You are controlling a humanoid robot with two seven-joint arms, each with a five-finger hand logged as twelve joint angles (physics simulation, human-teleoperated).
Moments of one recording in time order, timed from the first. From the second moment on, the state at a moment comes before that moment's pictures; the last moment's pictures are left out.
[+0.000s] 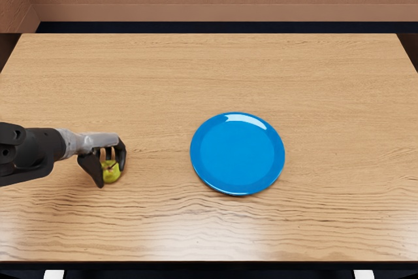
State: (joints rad) left arm -1.66 0.67 0.84 -1.71 0.68 0.20 0.12; right arm -0.05 0.00 -0.06 0.14 0.04 0.06 -0.09
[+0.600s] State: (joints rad) left arm -1.72 0.68 0.81 -1.71 0.62 0.08 0.12; right arm -0.05 0.00 -0.06 0.14 0.04 0.06 -0.09
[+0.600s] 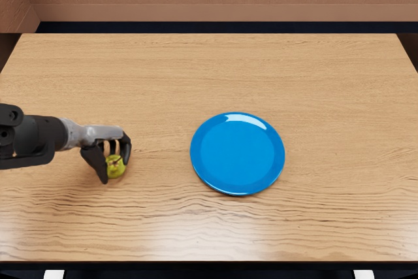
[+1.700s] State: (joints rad) left arm -1.85 0.51 0.58 -1.62 0.35 -0.08 0.12; right arm -0.05 0.00 -0.06 0.14 0.04 0.06 -0.09
